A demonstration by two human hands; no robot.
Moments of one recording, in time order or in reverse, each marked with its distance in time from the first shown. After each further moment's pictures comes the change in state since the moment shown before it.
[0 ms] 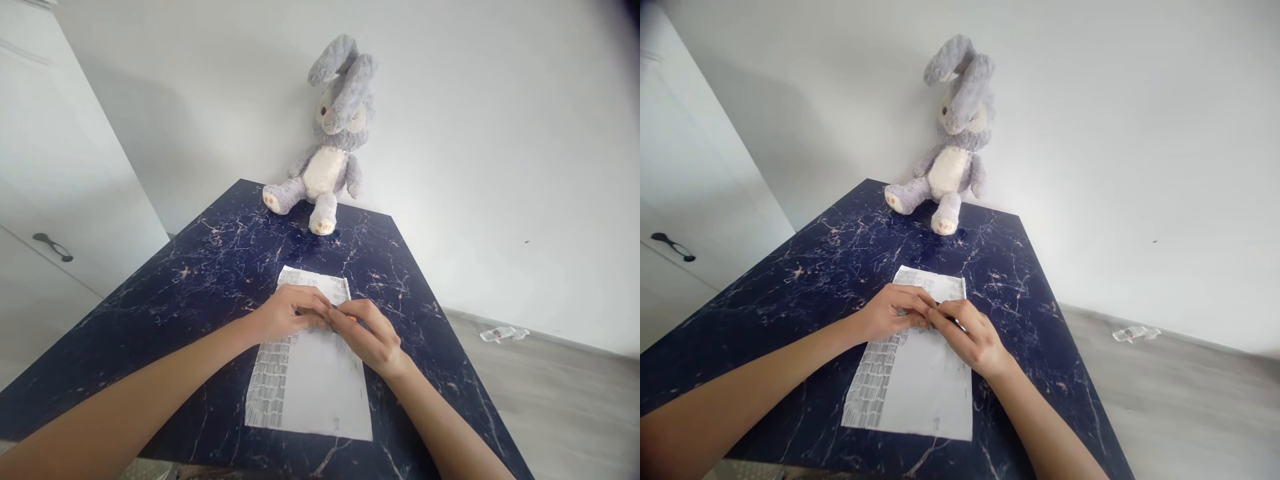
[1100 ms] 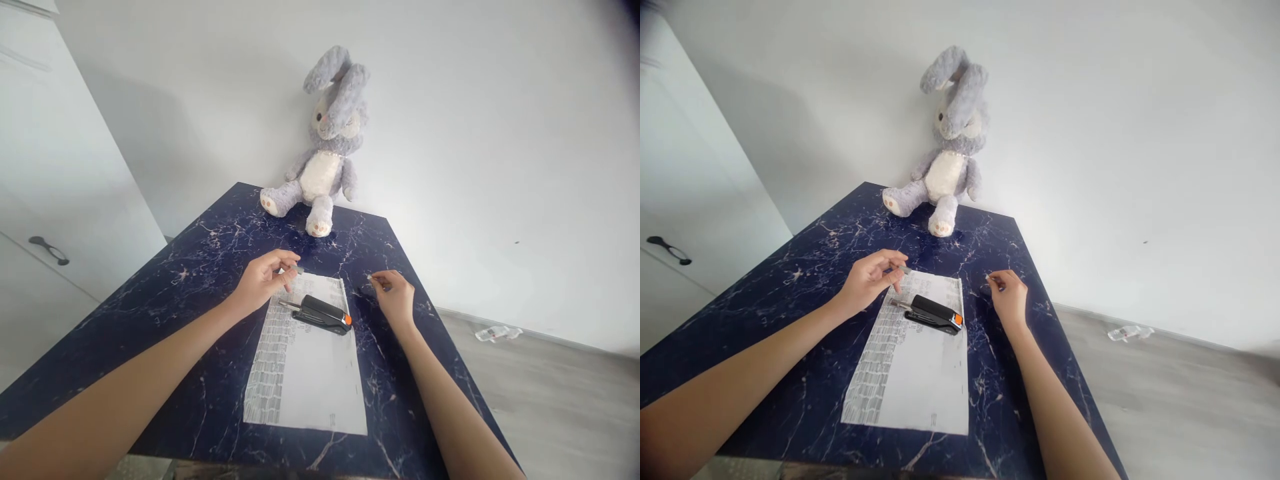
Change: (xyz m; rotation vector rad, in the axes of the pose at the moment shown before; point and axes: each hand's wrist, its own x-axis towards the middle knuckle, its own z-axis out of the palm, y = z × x) left_hand 0.001 -0.012 -0.039 -0.078 0.417 -0.130; right_hand -0.044 0.109 -0.009 -0.186 0.072 0.819
